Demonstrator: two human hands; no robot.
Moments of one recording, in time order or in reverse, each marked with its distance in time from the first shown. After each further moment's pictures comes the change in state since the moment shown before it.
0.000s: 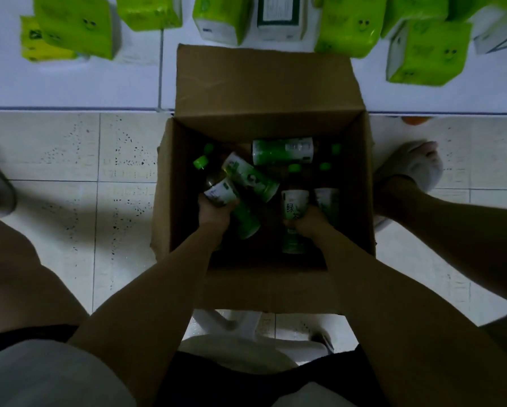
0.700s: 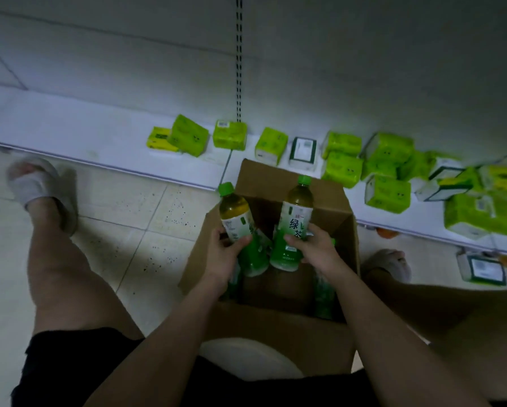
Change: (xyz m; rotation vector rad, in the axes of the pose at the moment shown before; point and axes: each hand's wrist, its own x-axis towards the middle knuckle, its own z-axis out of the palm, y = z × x) left_hand -0.132 0.039 -0.093 -0.420 -0.110 0.446; right_hand -0.185 -0.096 -0.025 0.211 0.025 -0.618
